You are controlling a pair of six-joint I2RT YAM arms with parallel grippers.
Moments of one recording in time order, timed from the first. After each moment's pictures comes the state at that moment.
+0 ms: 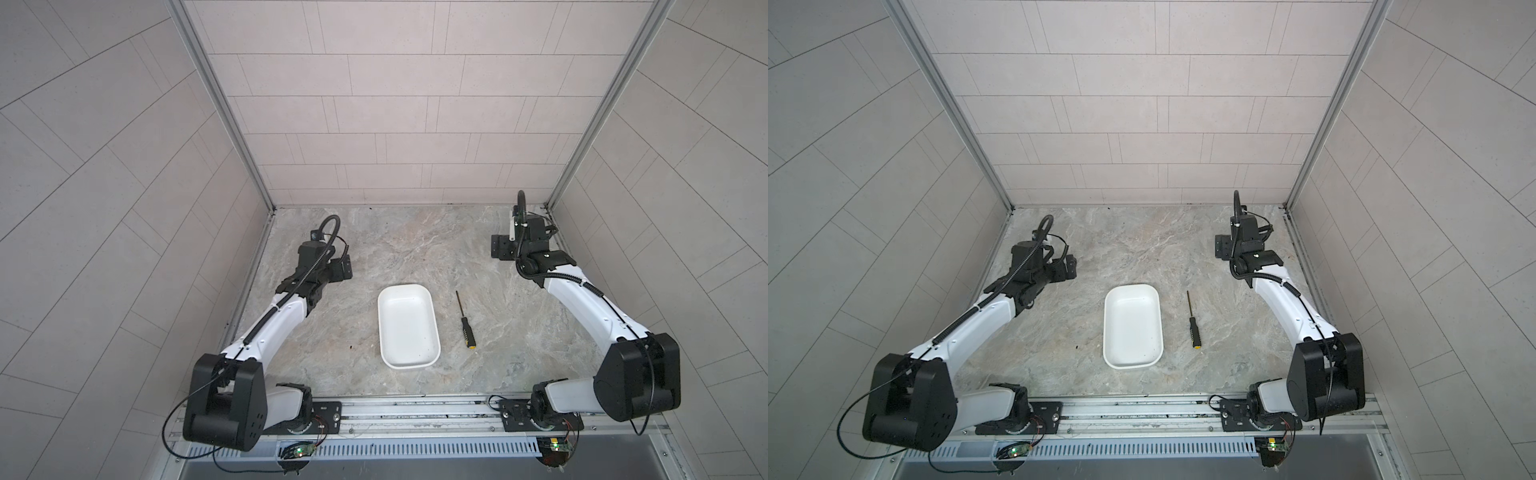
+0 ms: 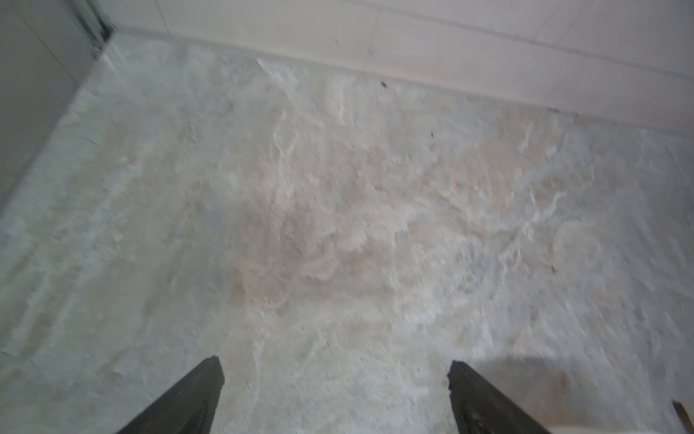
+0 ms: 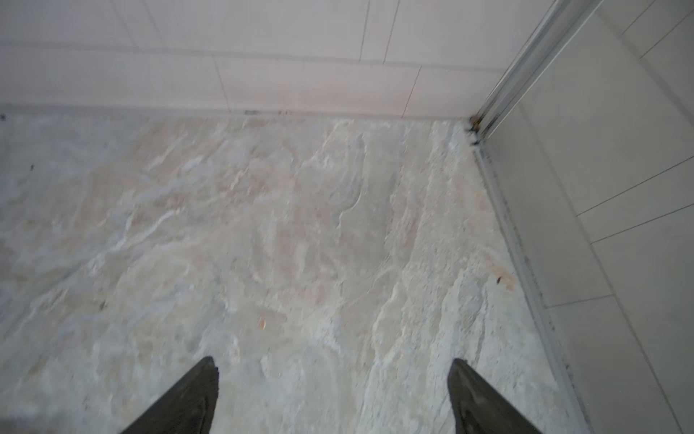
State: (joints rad) left arm -0.19 1.24 0.76 -0.21 -0.04 -0.26; right arm 0.16 1.37 1.09 -0.48 0.23 0.11
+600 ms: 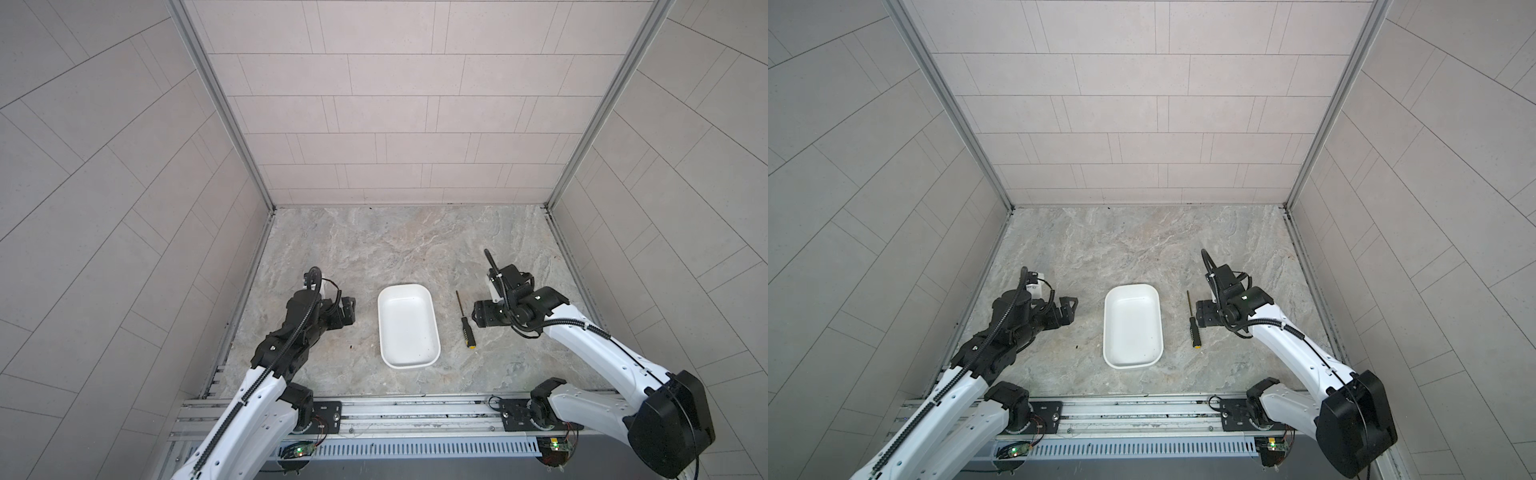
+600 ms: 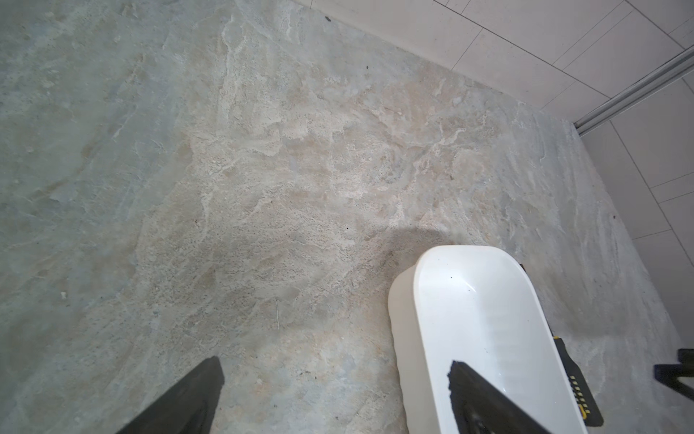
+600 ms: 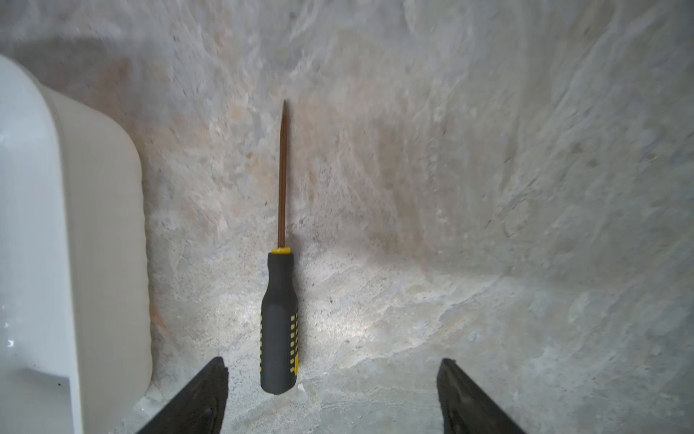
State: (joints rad) left arm -0.33 0.63 0.49 -0.49 0.01 -0.48; right arm 0.44 1.12 0.76 -0.83 0.03 0.39
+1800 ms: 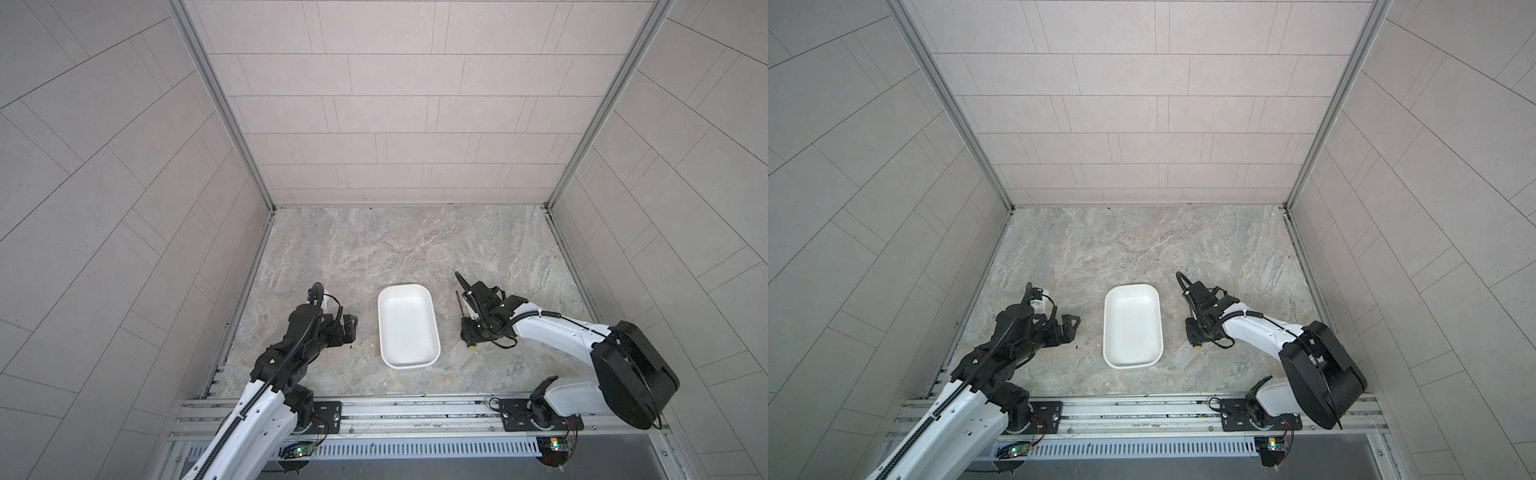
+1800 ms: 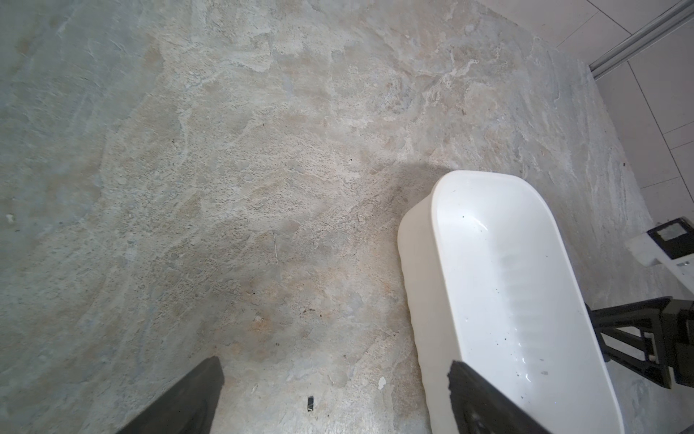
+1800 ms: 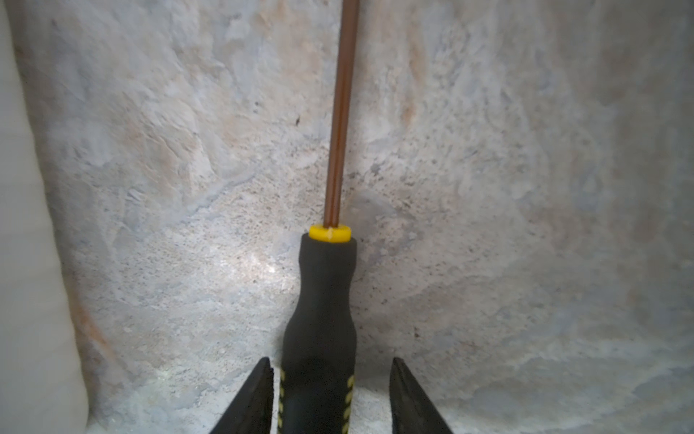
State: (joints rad) left arm -0.35 0.54 0.38 -0.55 0.06 -0.47; right arm 0.56 1.38 0.66 -0.59 -0.02 0.44
